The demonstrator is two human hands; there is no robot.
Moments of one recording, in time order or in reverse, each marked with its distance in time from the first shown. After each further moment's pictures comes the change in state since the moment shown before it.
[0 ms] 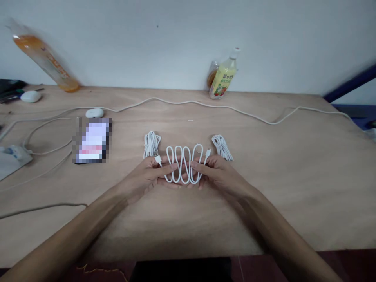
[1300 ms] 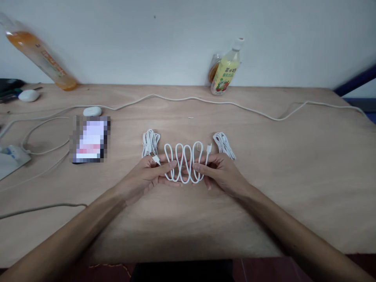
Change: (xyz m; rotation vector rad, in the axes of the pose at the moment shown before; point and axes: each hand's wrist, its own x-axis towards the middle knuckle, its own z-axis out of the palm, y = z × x) left_hand 0.002 -0.002 0.001 -0.015 0.008 0.019; right_hand 0.003 0.016 -0.007 -0.042 0.111 -0.136
